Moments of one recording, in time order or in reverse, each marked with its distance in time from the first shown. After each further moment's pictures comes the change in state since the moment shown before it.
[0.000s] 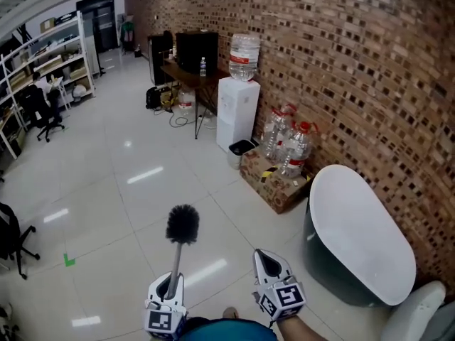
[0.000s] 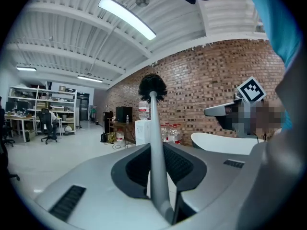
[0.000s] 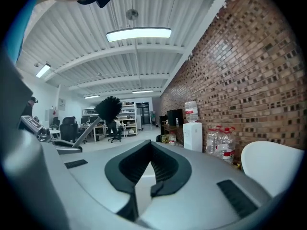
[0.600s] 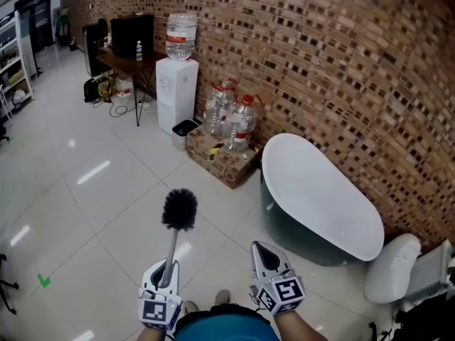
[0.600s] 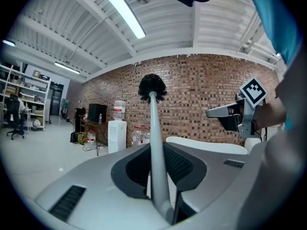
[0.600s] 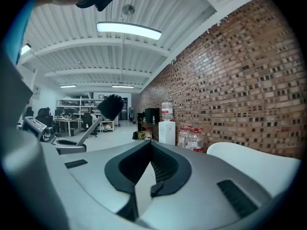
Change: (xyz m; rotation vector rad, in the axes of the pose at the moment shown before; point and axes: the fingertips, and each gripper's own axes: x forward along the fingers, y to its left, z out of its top) left arm 0.040 -0.057 0.003 -0.020 -0.022 -0.329; right arm -0.083 -0.033 0.000 -0.013 0.049 -0.318
